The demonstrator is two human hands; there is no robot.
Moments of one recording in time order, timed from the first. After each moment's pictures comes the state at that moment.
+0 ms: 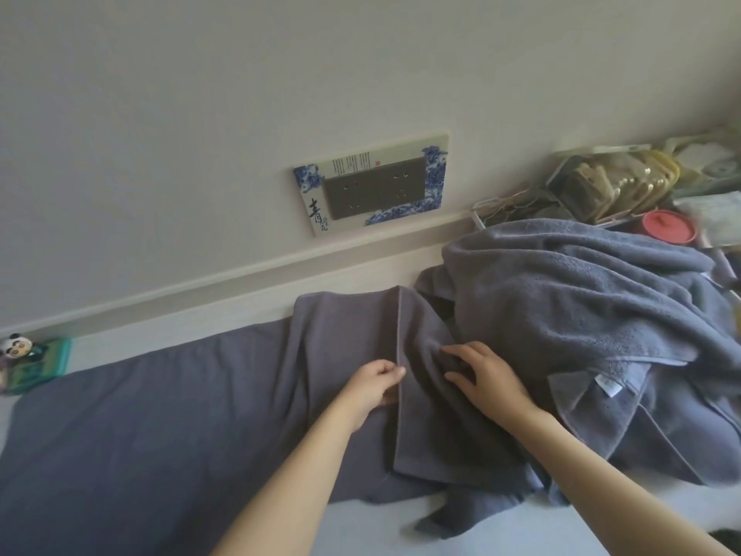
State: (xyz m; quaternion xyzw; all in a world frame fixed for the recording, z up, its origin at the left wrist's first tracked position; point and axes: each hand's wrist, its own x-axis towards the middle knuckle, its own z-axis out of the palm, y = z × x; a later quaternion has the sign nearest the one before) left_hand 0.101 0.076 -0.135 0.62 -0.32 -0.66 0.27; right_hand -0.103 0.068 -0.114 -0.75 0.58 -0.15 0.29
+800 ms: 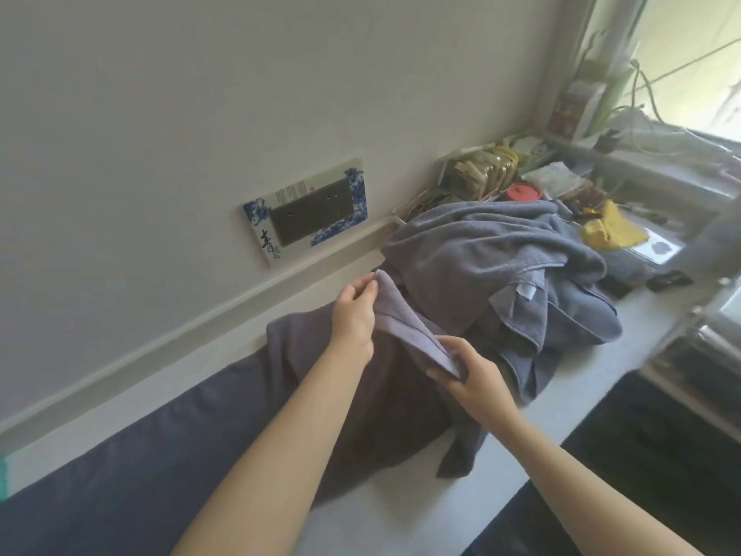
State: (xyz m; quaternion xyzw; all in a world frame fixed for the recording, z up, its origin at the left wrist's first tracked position) left_hand 0.093 0.078 -0.012 0.55 -0.38 -0.59 0.45; right_hand -0.050 0.195 -0.082 -0.58 0.67 -0.39 0.26
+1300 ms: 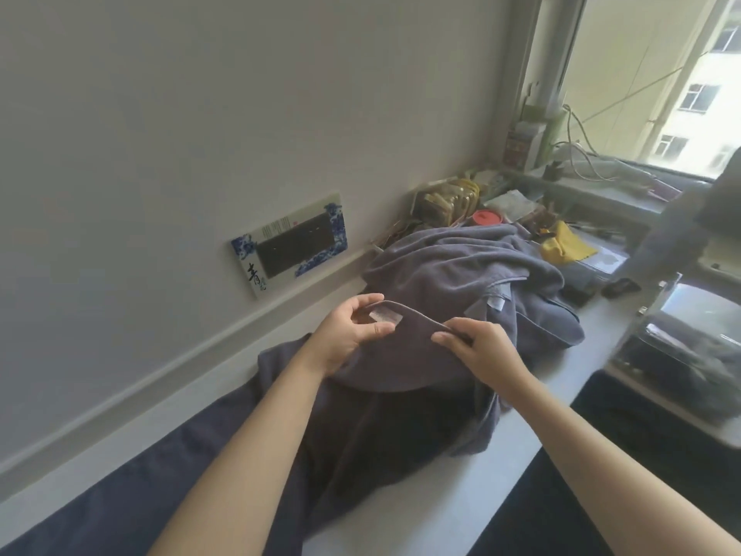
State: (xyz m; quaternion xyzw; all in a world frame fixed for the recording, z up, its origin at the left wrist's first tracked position) left_hand 0.121 0.080 0.007 0.40 -0.62 -0.62 0.27; right_hand -0.072 0.192 -0.003 -0.61 0.67 -0.39 0.17
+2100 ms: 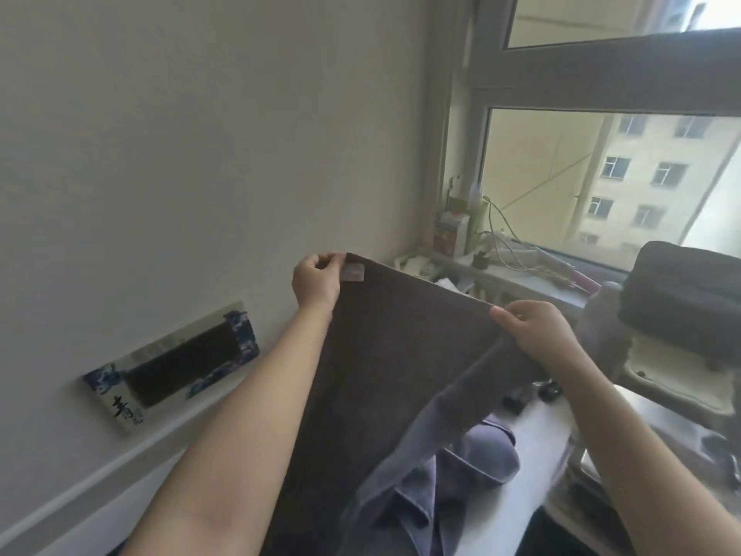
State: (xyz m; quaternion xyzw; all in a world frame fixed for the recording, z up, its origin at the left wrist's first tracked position) left_hand -0.116 -0.076 0.114 0.50 -0.55 -0.42 0.52; right_hand -0.308 0.129 0.113 -0.41 0.81 -0.40 0.12
